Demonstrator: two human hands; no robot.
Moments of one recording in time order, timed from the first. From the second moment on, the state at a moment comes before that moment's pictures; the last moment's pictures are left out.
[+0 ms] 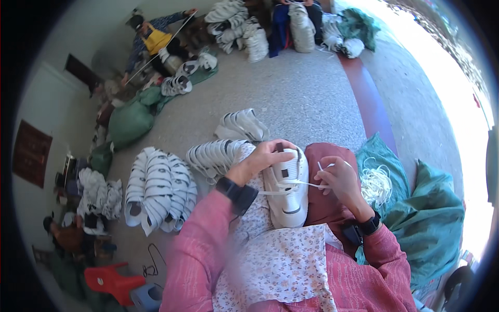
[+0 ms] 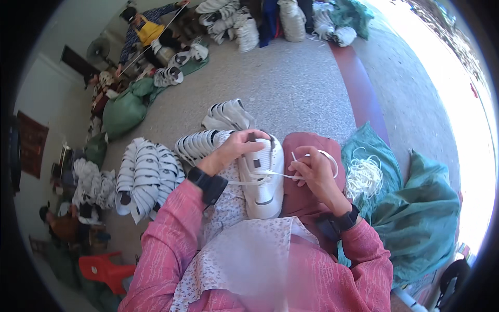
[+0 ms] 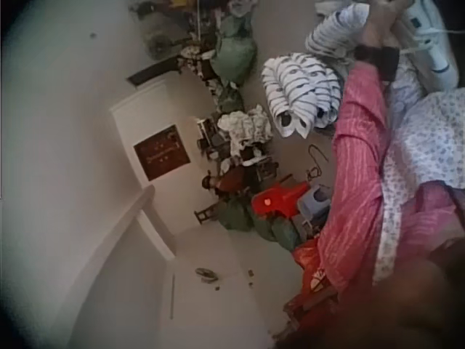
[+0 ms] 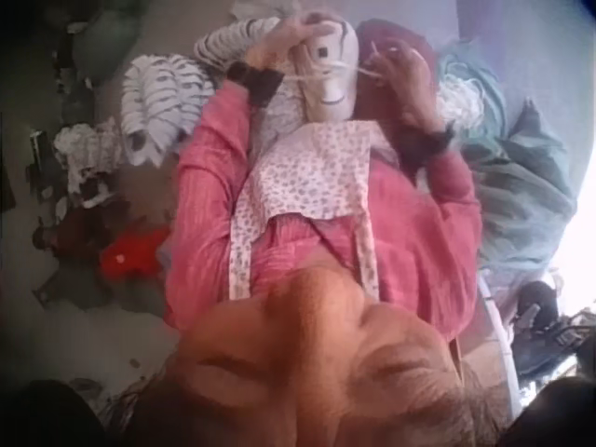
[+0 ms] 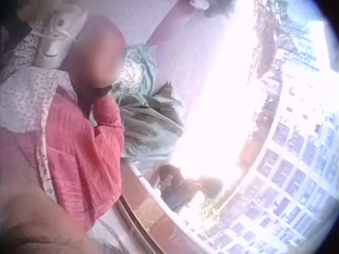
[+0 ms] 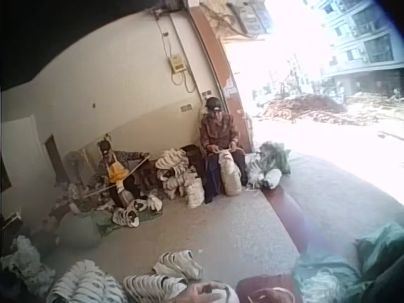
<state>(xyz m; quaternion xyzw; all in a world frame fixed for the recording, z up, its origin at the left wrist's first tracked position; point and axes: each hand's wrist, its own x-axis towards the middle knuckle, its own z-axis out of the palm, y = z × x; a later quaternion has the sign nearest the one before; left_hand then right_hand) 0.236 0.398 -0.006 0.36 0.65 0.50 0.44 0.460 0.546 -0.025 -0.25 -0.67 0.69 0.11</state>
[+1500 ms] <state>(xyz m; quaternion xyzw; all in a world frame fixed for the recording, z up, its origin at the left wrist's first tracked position) 0.296 0.399 -0.031 0.56 0.71 0.40 0.16 0.419 0.594 -0.001 0.06 -0.89 0.45 0.03</state>
